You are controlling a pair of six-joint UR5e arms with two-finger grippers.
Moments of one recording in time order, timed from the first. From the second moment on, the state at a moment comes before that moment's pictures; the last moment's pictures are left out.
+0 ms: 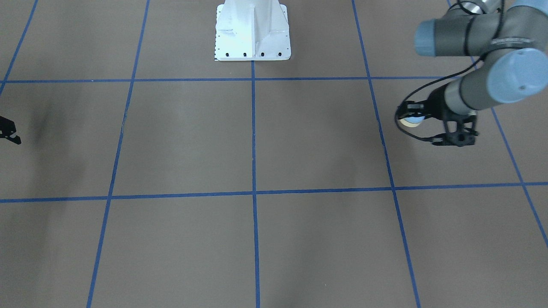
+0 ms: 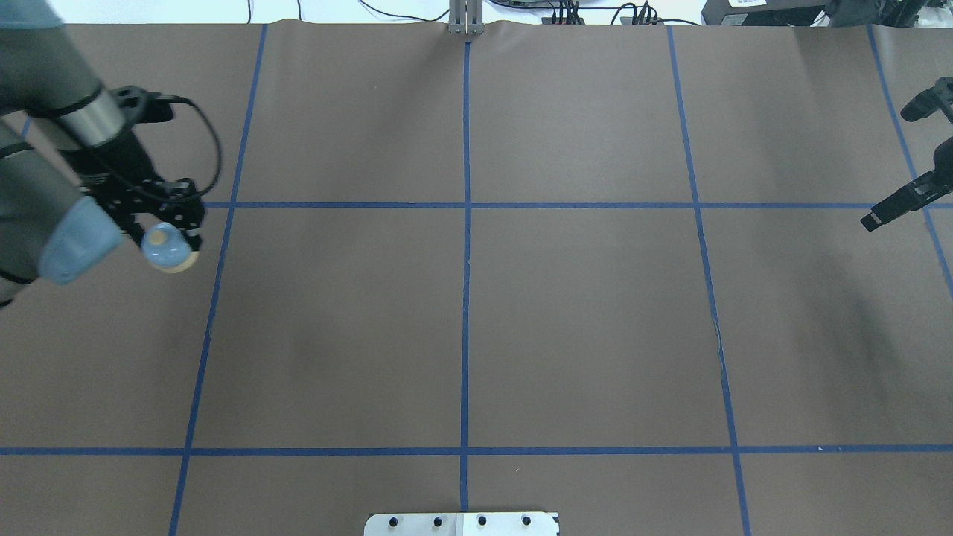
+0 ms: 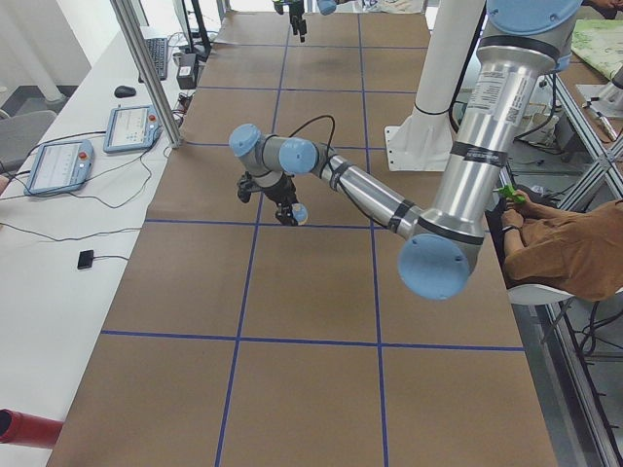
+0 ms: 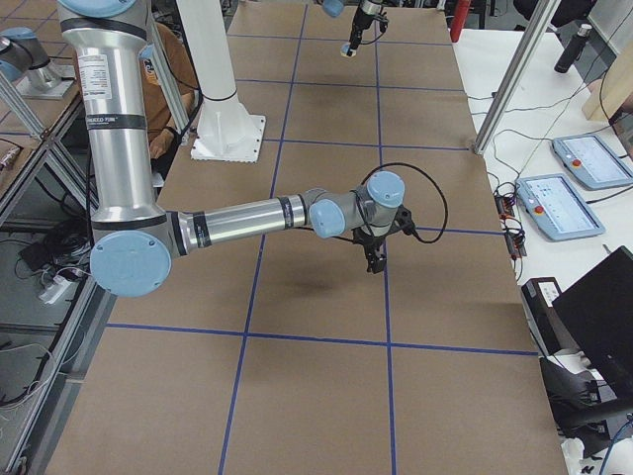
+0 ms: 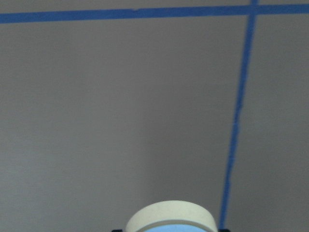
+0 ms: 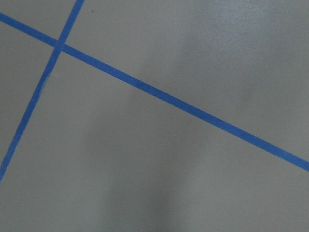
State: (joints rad) left arm -0.95 -2.03 -1.76 -1.15 -2.46 -0.60; right arm 1.22 -1.50 1.69 -1.45 2.37 0.02
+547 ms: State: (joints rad) left arm -0.75 -2.46 -1.33 -1.38 -2.46 -0.99; right arm 1.22 -1.50 1.69 -1.45 2.37 0.02
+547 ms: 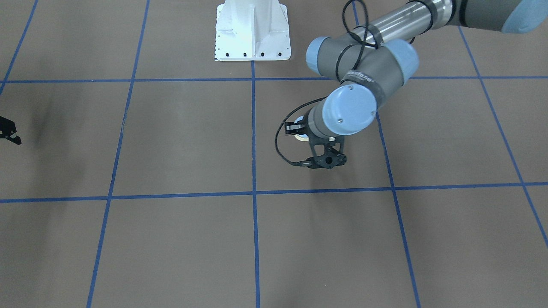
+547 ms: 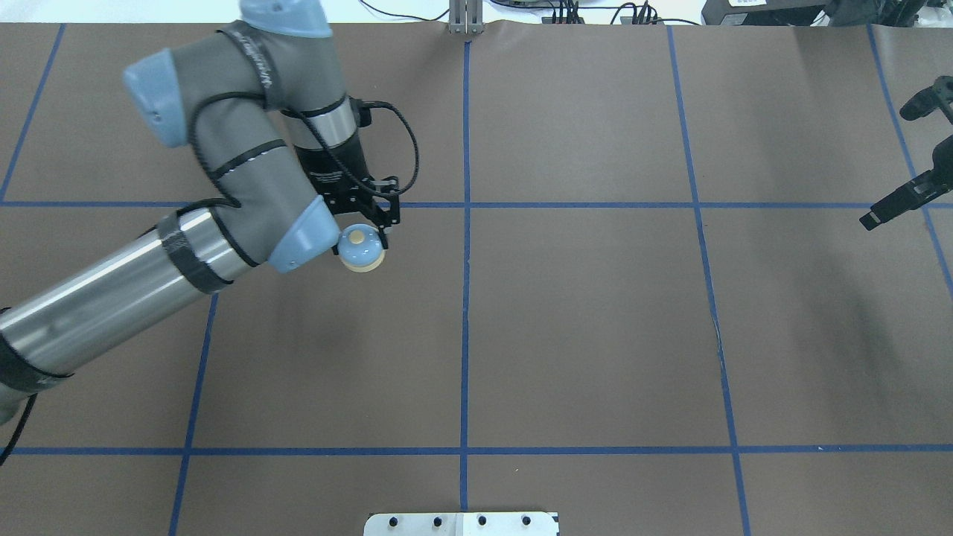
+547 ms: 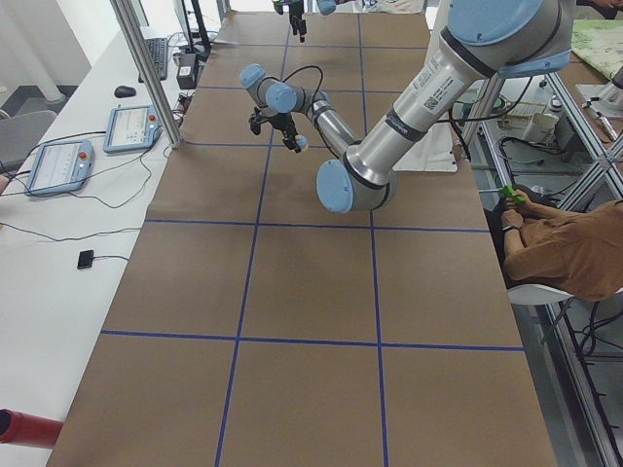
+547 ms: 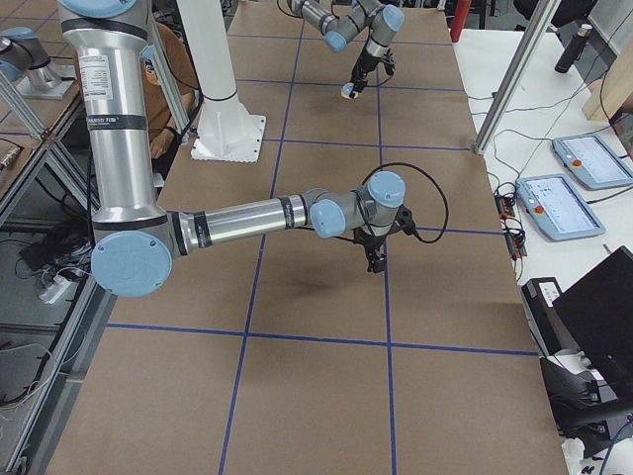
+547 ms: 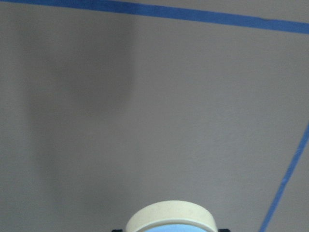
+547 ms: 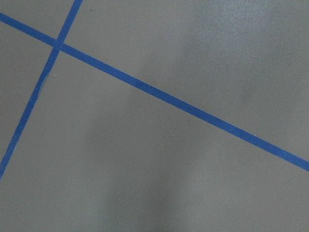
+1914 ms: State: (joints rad) left arm -0.62 -2.64 -0.97 -1.68 -2.36 -1.14; right arm 1.21 -1.49 1.69 -1.45 2.37 0.02
